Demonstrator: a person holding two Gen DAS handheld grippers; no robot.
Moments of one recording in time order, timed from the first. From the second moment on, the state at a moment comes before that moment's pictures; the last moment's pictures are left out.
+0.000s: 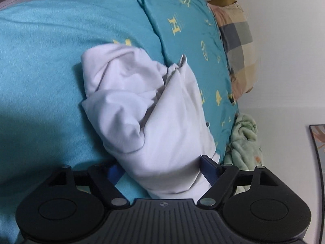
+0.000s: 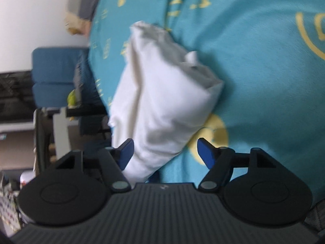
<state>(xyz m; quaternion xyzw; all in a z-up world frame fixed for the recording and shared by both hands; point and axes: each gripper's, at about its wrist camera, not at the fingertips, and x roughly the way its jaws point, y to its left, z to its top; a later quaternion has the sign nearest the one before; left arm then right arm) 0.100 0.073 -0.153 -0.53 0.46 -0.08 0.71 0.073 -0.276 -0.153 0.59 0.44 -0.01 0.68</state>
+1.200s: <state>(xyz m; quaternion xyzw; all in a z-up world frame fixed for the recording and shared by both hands) 0.031 -0.025 0.110 -0.47 0.41 -0.19 0.76 -0.034 -0.368 0.037 0.59 0.24 0.03 0.77</state>
